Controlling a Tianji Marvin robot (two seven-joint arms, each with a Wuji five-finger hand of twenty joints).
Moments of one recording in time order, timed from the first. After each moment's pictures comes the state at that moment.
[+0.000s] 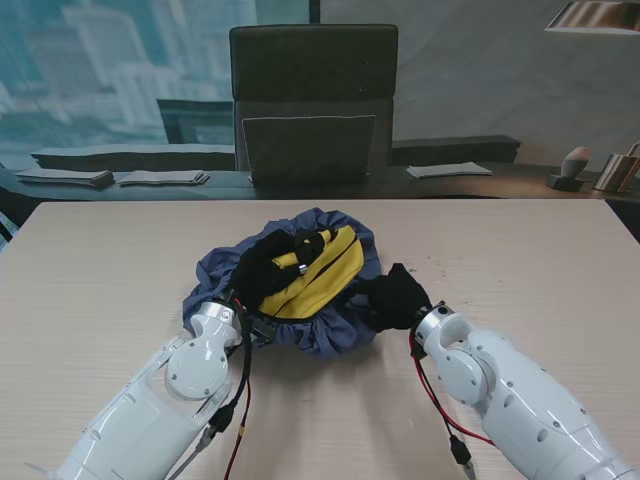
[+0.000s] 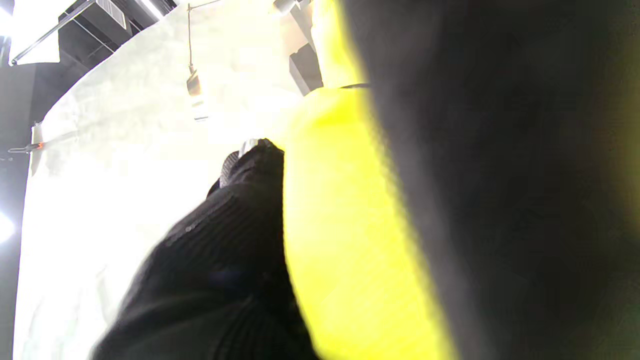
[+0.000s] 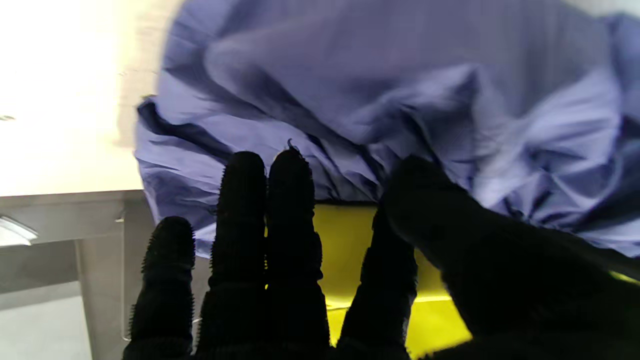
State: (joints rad) left arm 1.39 -1.22 -1.02 -1.50 0.14 -0.14 0.26; right arm -1.33 -1.06 0.98 -1.38 -0.89 -0.20 -0.13; left_hand 1.10 -0.48 0.46 -0.15 0.45 0.00 1.07 0.68 0.90 0.15 0.49 0.97 0.79 0.28 0.68 0.59 0.34 0.23 0.85 0.41; right_hand 0.42 -0.59 1.19 -0.17 0.53 -0.39 0.58 0.25 0.92 0.11 0.92 0.55 0.75 0.07 0.88 0.50 0.09 0.23 1.20 0.46
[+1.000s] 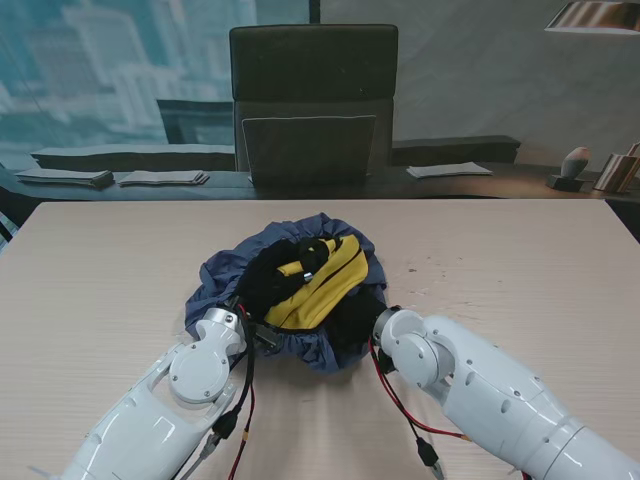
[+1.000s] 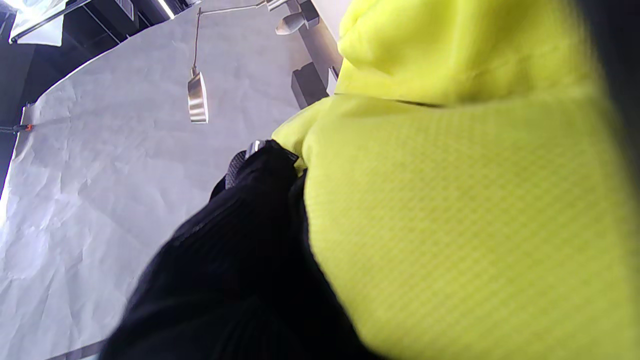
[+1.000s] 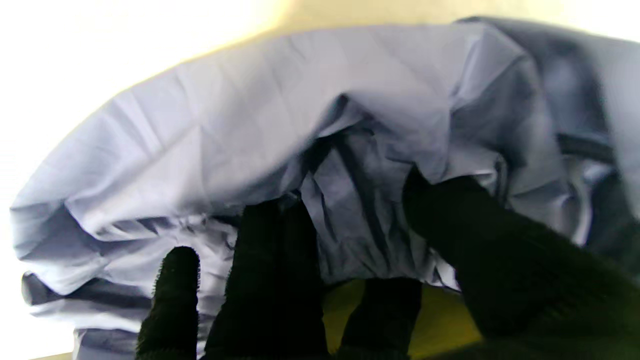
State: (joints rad) left arm 1.40 -1.23 -1.02 -1.50 0.04 -0.13 0.21; right arm -1.14 -1.09 0.71 -1.34 -0.68 0.02 0.23; left_hand 1.13 -0.48 0.46 -0.15 0.45 0.03 1.07 0.69 0.90 0.18 0.49 0.97 0.79 0.30 0.68 0.59 0.34 0.25 0.85 0.41; right_hand 0.38 -0.60 1.13 -0.16 0.44 -0.43 0.58 0.33 0.33 0.04 1.02 0.71 0.35 -0.07 0.92 0.55 -0.08 0.13 0.87 0.52
